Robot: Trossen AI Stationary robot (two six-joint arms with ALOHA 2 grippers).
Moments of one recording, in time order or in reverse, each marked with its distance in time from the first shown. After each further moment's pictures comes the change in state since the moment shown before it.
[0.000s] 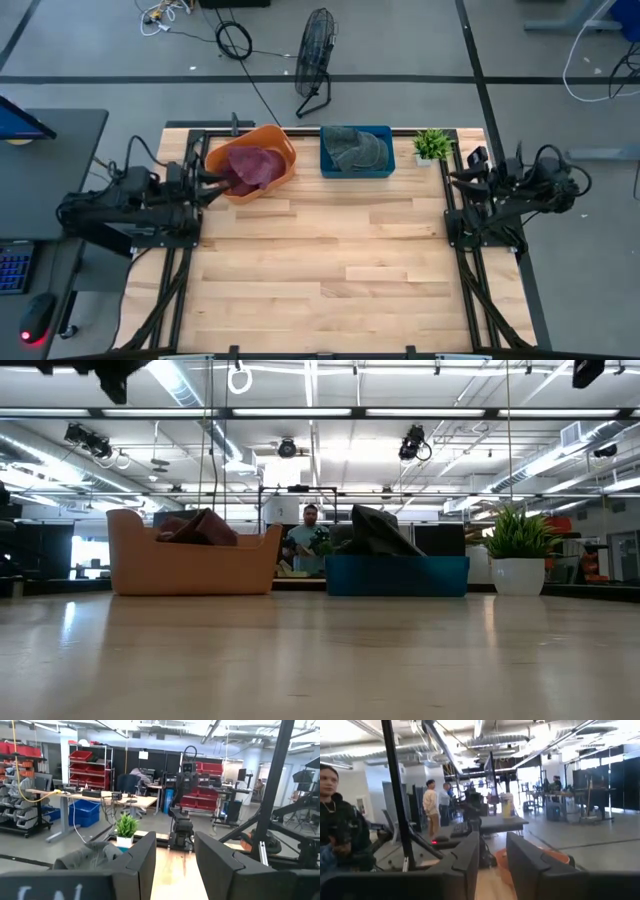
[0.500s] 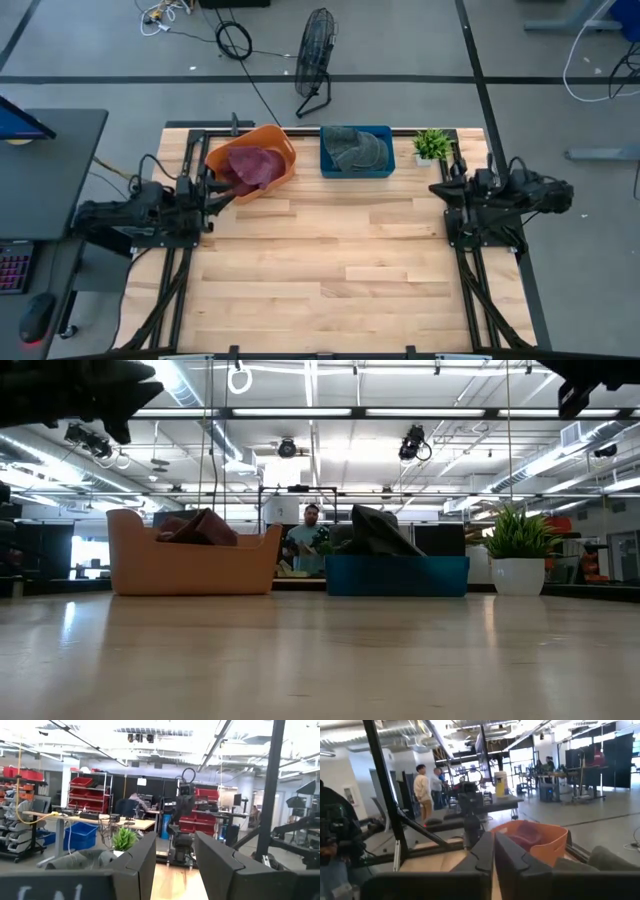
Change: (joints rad) left arm 0.001 -0.201 -0.372 0.336 0.000 0.019; right arm 0.000 -0.004 -0.171 0.085 0.041 0.060
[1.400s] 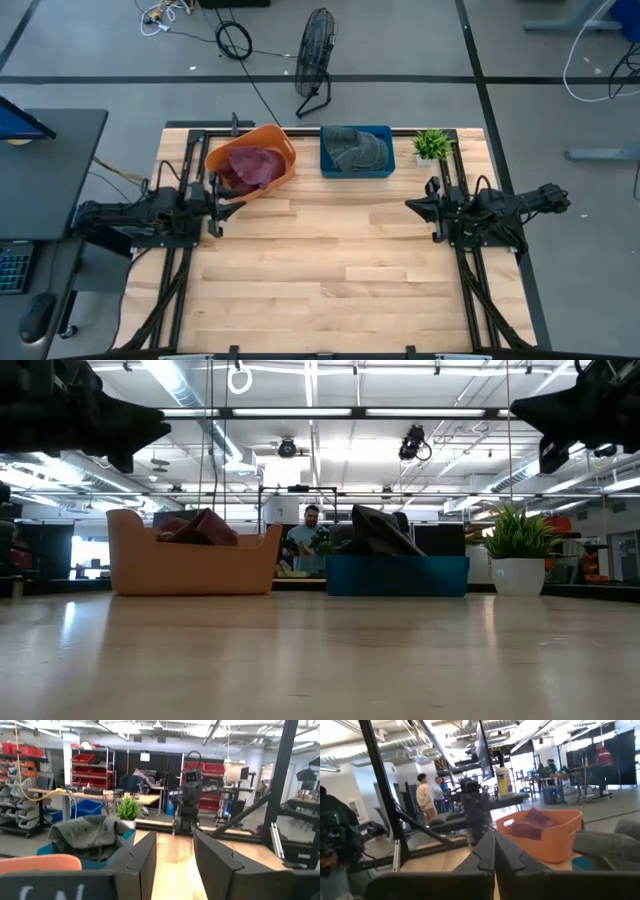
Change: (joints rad) left arm 0.000 -0.002 -0.099 -0.043 -0.012 -0.001; right arm 0.000 0.000 -0.402 0.457 0.002 0.045
